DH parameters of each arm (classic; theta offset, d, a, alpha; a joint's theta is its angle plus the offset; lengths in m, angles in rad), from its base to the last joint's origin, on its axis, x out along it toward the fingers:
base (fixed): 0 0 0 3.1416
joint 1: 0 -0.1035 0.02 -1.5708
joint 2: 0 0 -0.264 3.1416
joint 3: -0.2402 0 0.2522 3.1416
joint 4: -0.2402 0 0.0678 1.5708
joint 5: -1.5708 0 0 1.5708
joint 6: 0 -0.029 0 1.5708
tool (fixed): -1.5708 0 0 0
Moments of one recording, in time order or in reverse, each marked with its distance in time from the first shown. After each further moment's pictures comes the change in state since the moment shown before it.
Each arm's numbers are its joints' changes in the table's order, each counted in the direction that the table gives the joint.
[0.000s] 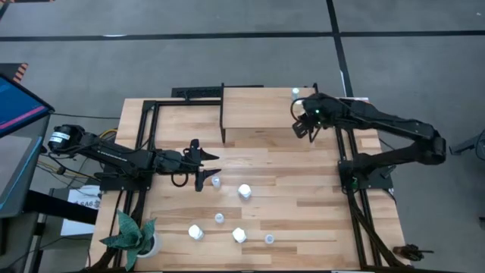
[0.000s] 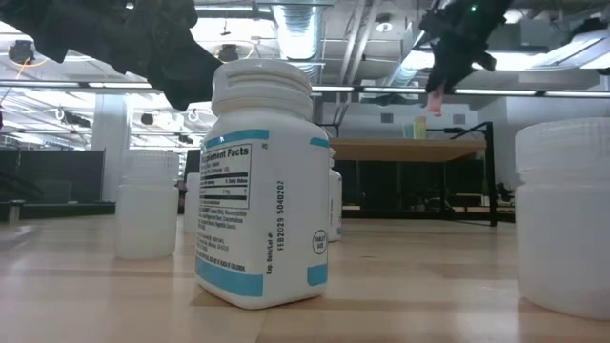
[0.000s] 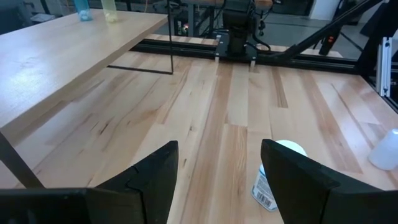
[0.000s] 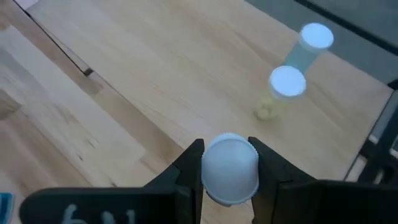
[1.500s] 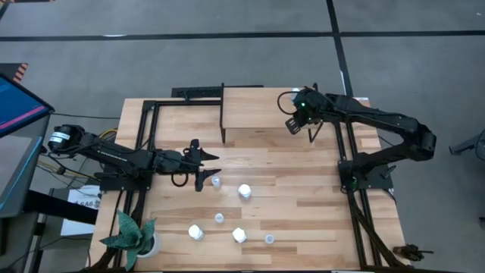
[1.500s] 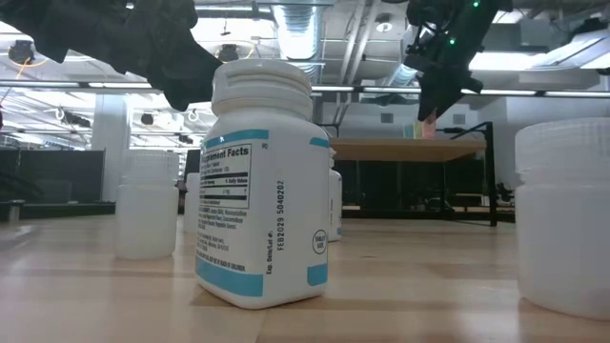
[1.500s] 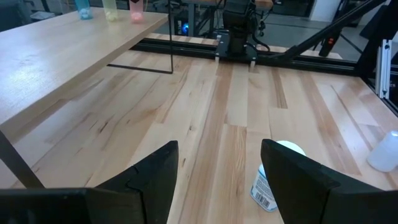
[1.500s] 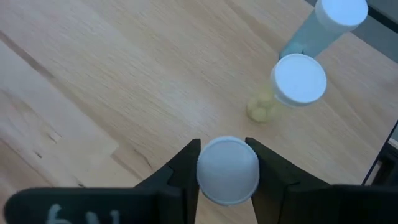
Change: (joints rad) left arm 0.000 0.000 0.000 -0.001 0.000 0.010; right arm 0.111 -0.148 0.001 0.030 -0.062 0.067
